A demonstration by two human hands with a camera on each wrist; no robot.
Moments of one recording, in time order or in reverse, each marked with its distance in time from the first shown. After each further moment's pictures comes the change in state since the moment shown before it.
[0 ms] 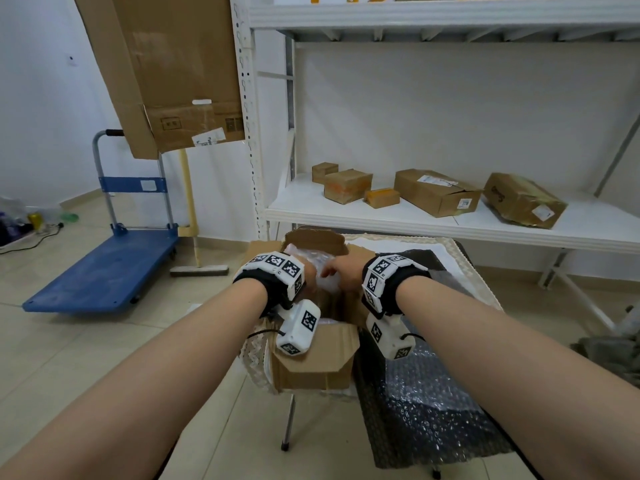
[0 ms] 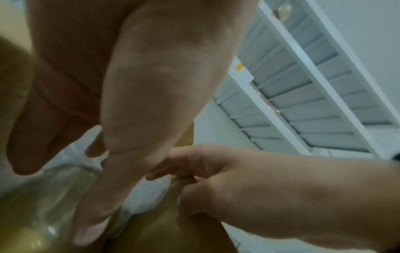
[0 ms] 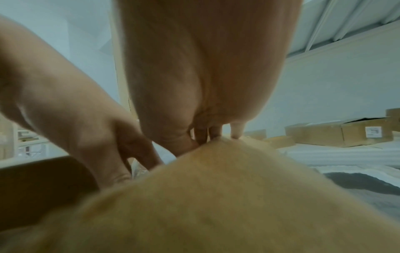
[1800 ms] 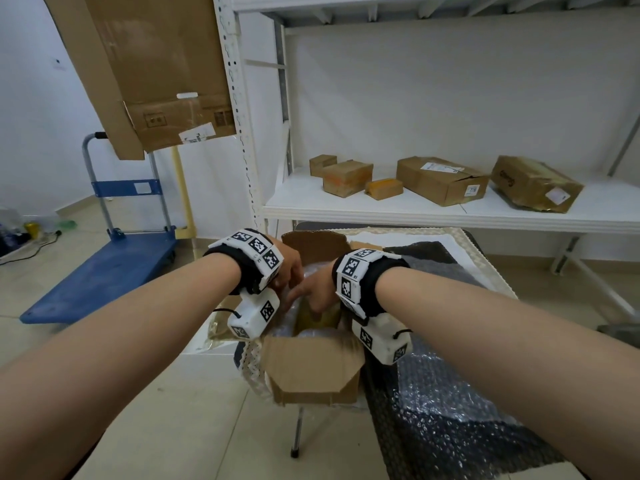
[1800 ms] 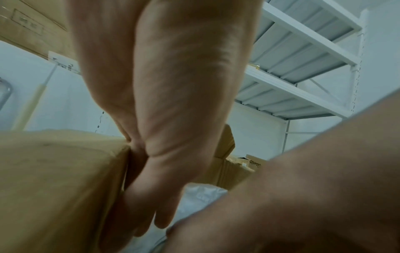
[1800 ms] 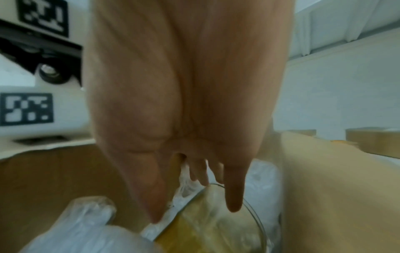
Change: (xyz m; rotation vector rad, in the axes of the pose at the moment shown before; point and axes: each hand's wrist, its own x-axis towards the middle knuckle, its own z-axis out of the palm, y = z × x) left_hand -0.005 -0.035 -0.048 0.256 -0.224 0.363; right_hand 0.000 -0.049 -0.006 -0.165 -0.302 -0.220
